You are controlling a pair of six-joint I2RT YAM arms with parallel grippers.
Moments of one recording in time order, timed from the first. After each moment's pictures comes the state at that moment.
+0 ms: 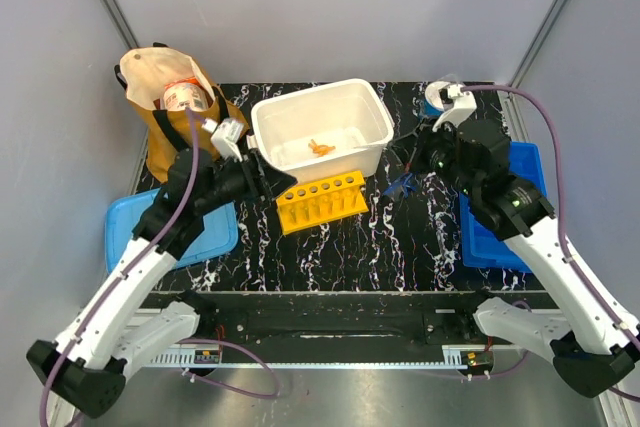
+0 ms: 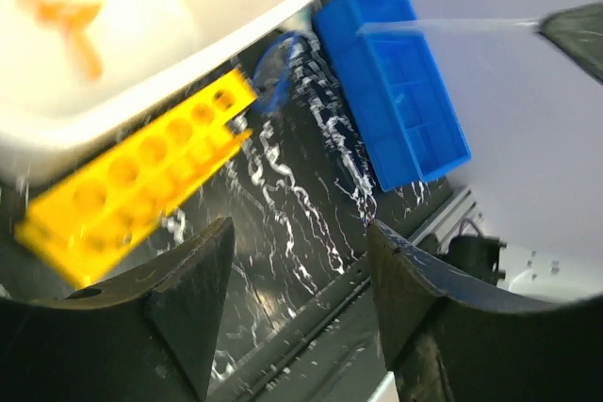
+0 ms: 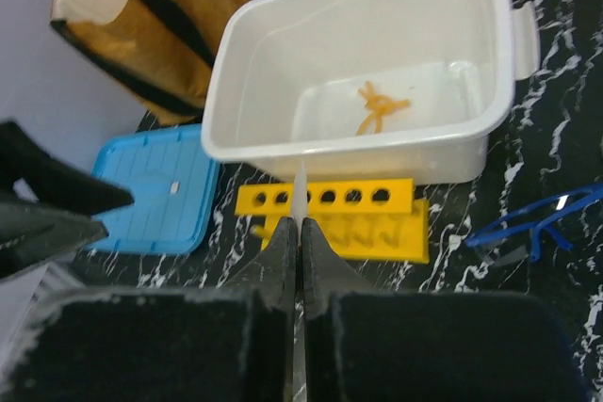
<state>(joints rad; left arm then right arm) -0.44 0.83 0.88 -0.38 0.32 -0.68 0.57 1.01 1.23 -0.44 0.05 0.47</state>
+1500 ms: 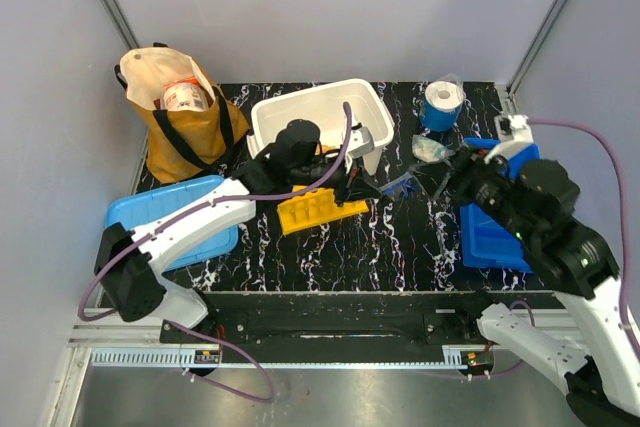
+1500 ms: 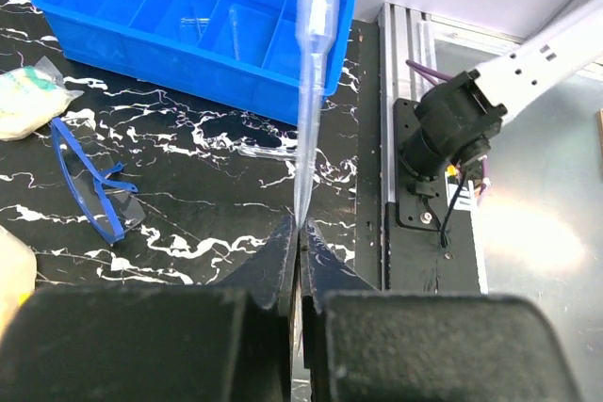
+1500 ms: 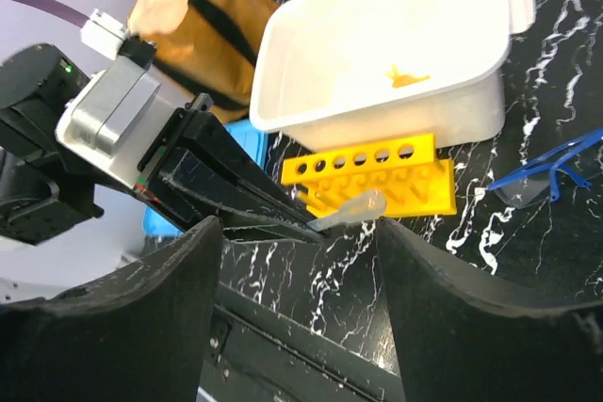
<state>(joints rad) -0.83 1.42 1.24 -0.11 0.69 -0.02 0.57 0.80 1.32 -0.73 -0.03 0.57</state>
